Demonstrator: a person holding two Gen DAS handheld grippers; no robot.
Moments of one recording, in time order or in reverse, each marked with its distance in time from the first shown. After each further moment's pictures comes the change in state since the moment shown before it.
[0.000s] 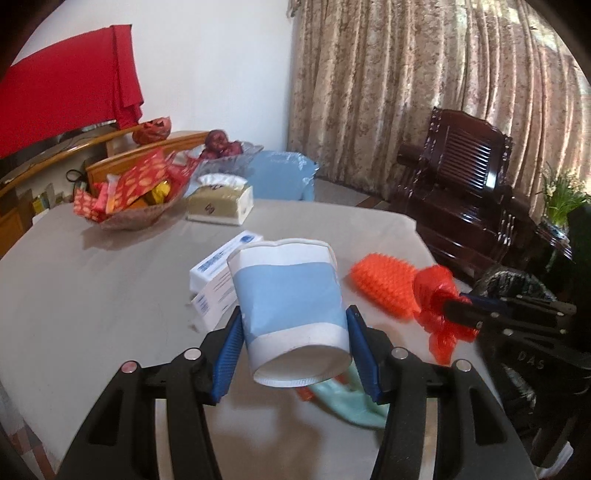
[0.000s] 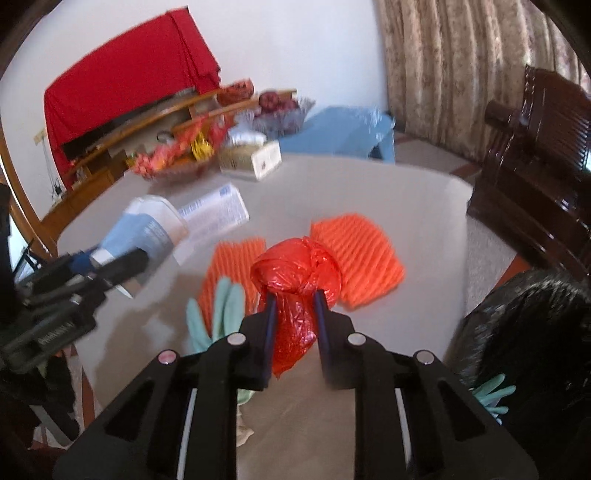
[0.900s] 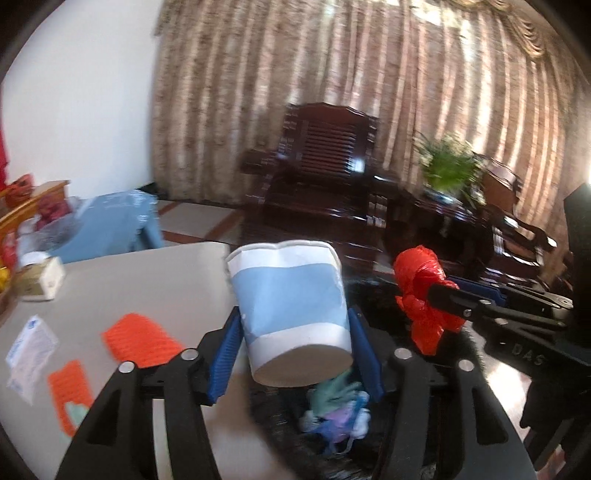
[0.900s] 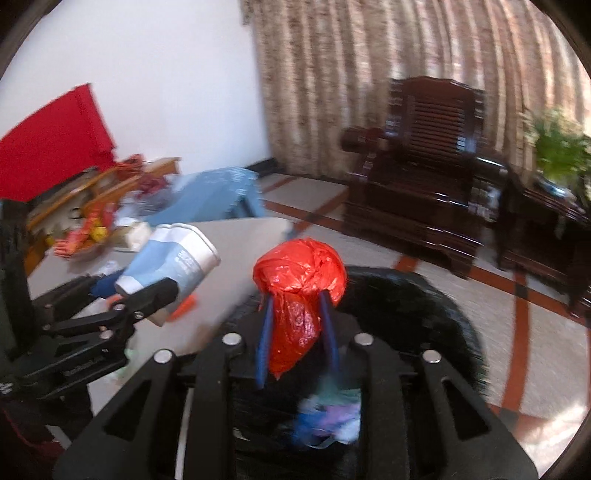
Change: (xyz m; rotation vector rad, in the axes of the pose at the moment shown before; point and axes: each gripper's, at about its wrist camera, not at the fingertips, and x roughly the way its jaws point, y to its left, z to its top) left arm 0.010 -0.240 0.027 0.253 -0.033 -0.450; right arm -0.171 -0.167 -0.062 0.229 -0.158 -0.438
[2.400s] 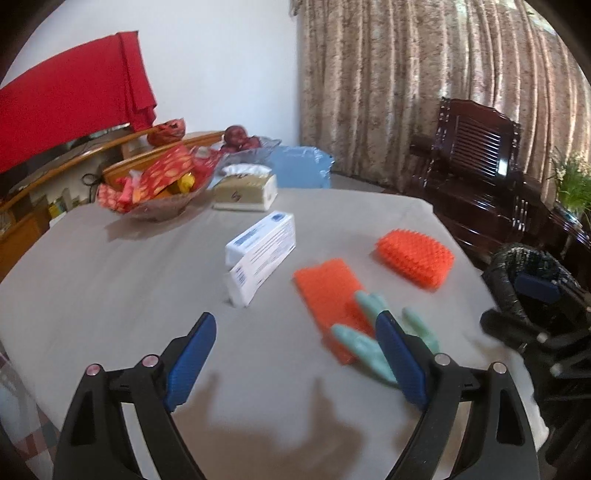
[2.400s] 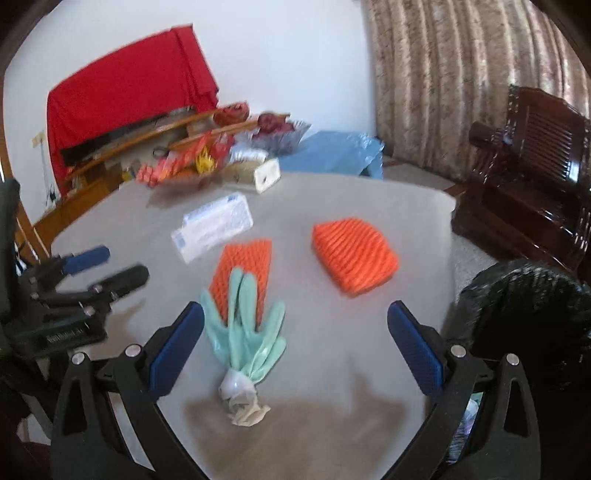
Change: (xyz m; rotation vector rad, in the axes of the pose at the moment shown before) left arm -0.136 0.204 -0.118 -0.230 0.065 0.530; right arm 0.068 0.247 -0.052 -0.249 0.110 0.385
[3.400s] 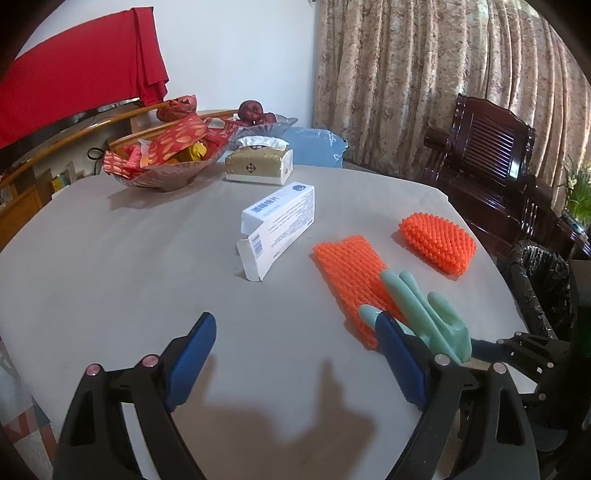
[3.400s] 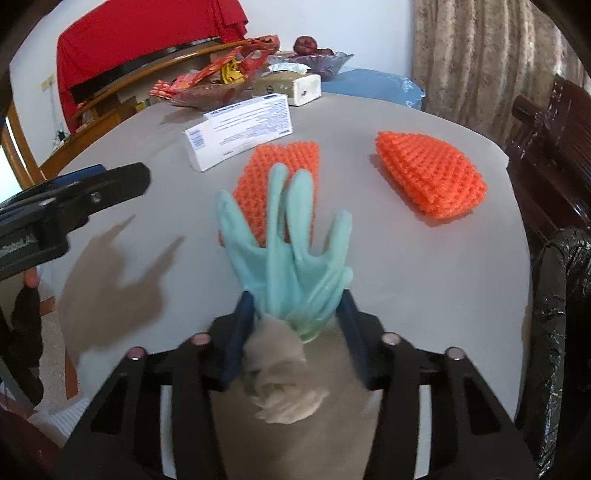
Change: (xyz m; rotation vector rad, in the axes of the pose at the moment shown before) left arm 0.022 0.020 -0.014 -0.057 0.057 0.000; right arm 0.058 0.035 -0.038 -0.091 0.205 0.077
